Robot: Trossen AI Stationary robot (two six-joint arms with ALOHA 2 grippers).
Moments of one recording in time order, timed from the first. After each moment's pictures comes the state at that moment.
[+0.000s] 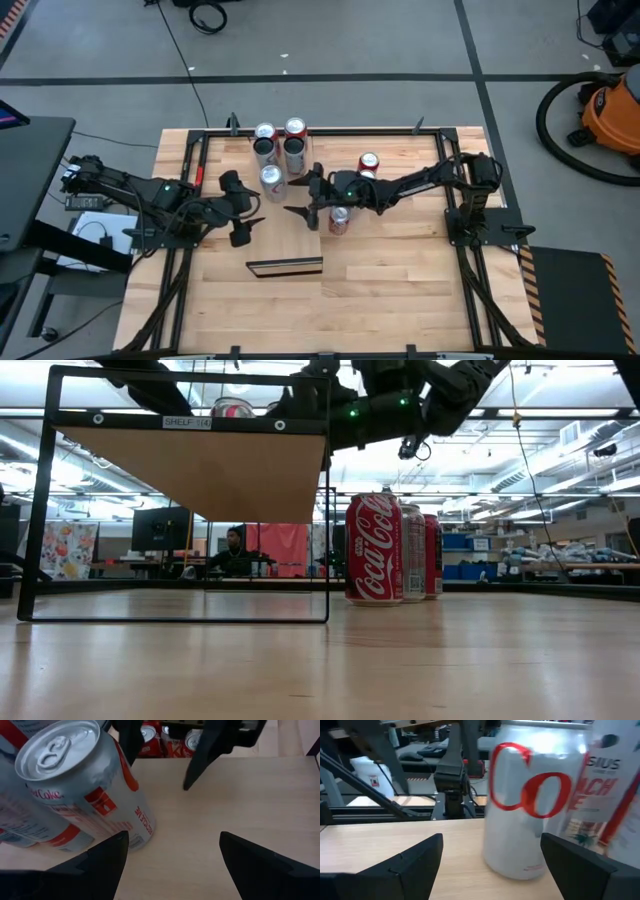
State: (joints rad) left arm -0.30 0.95 0.89 -0.70 -0.54 -0.25; right arm -0.05 1.86 1.09 0.66 0.05 -0.05
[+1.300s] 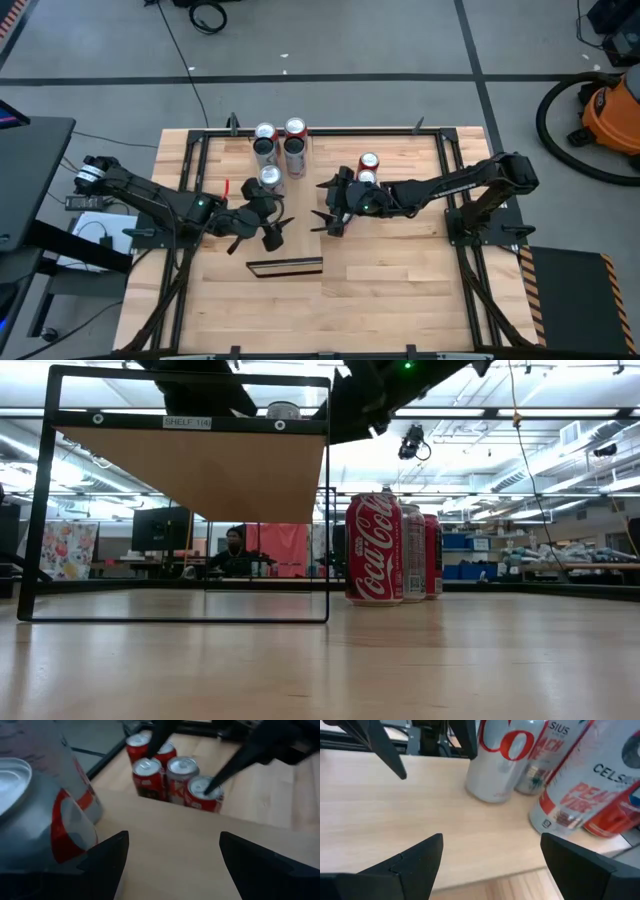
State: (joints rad) left arm -0.30 1.19 0.89 -0.35 -0.68 -0.37; right arm 0.09 1.58 1.09 0.03 0.39 -0.07
